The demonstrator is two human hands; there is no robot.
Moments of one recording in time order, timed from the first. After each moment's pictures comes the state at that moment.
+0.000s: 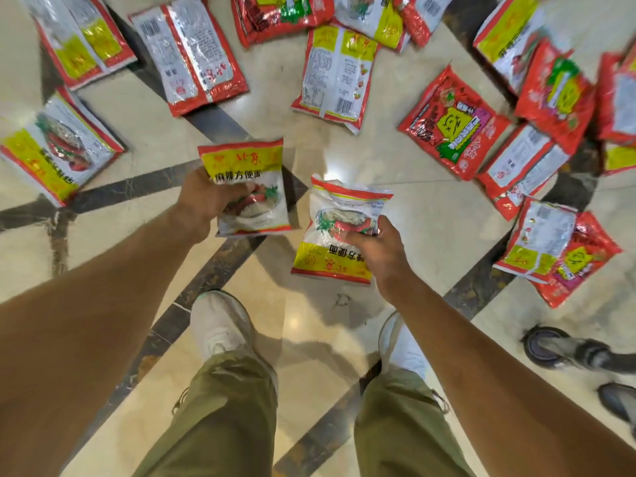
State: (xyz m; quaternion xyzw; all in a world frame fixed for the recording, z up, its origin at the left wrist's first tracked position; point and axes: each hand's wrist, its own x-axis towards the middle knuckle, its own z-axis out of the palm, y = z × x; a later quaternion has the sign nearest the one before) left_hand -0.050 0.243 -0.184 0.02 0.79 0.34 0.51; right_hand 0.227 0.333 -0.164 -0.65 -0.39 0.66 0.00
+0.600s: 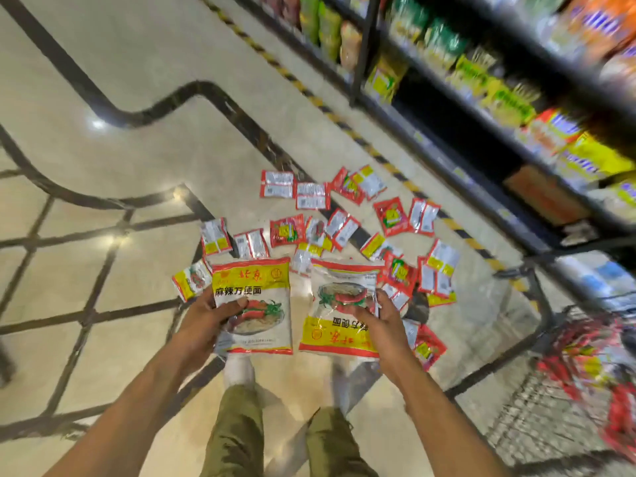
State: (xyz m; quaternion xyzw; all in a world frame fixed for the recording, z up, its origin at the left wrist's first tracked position) left_hand 0.044 0.262 0.489 0.01 0.67 0.53 0.51; right_hand 0.292 0.447 0.470 -0.53 -0.49 0.68 0.10
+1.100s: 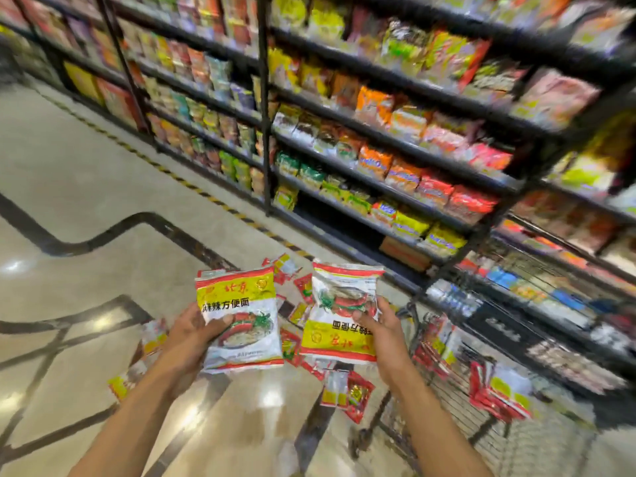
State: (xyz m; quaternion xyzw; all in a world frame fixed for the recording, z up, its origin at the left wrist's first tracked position) left_hand 0.219 0.261 0.723 0.20 0.61 0.60 0.49; right_hand 0.505 0.404 0.751 -0.51 -0.48 0.63 0.33
